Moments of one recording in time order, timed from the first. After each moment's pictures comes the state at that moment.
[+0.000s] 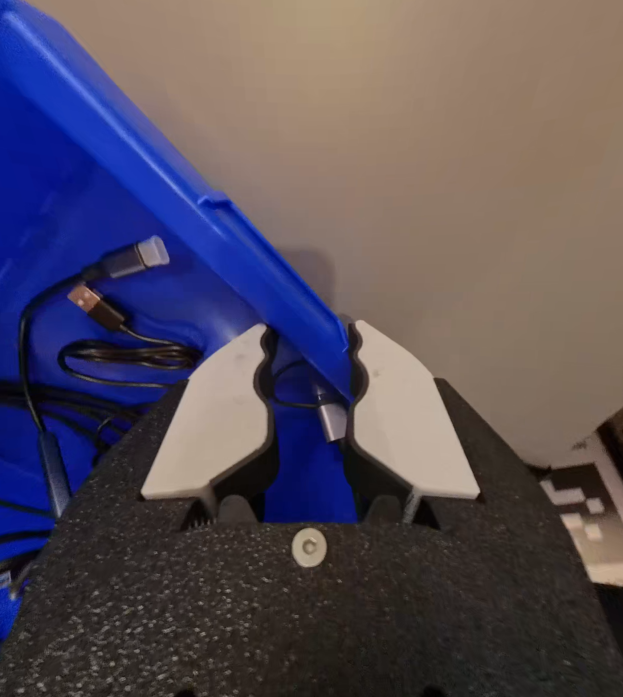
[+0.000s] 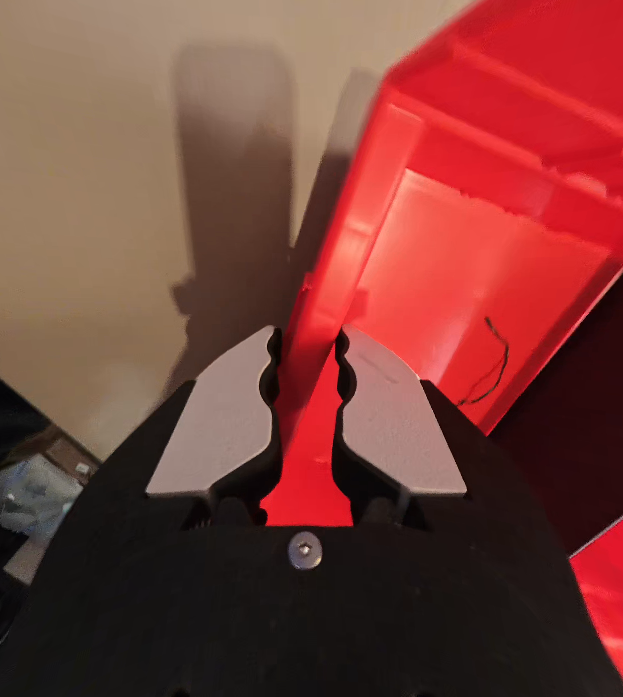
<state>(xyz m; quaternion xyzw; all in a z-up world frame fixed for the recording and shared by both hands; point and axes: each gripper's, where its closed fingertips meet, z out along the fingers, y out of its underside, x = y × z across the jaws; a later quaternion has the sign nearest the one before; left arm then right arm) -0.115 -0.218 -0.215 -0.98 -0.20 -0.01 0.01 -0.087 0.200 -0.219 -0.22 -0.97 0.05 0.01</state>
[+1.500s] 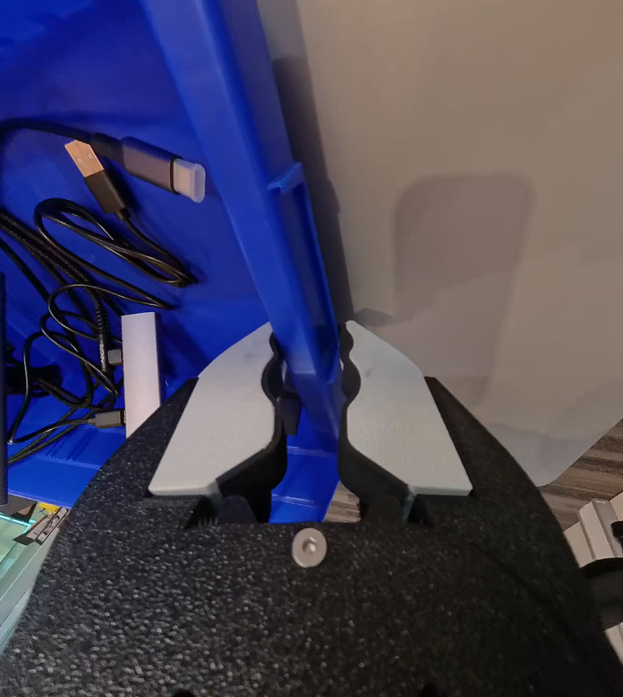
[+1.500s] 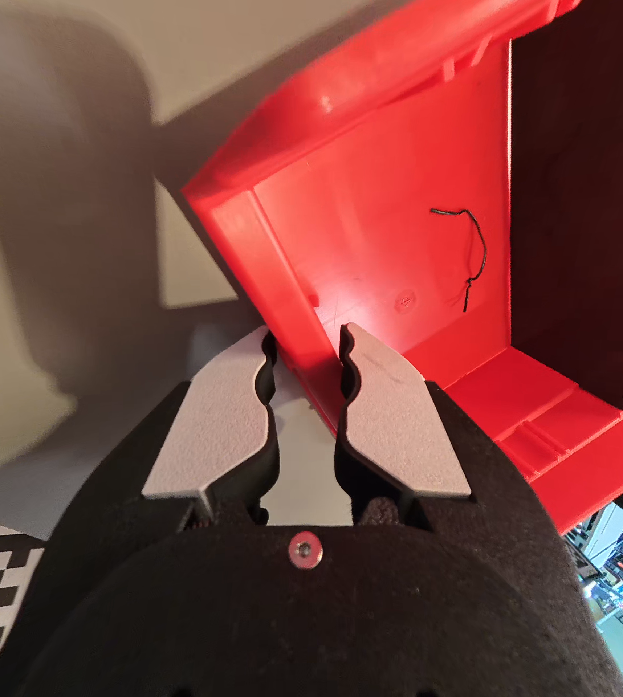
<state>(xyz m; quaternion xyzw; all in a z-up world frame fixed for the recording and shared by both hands) -0.034 -0.409 -0.221 -0.99 0.02 0.12 -0.09 -0.095 0.404 -0.226 -0.19 -0.97 -0.01 0.18</state>
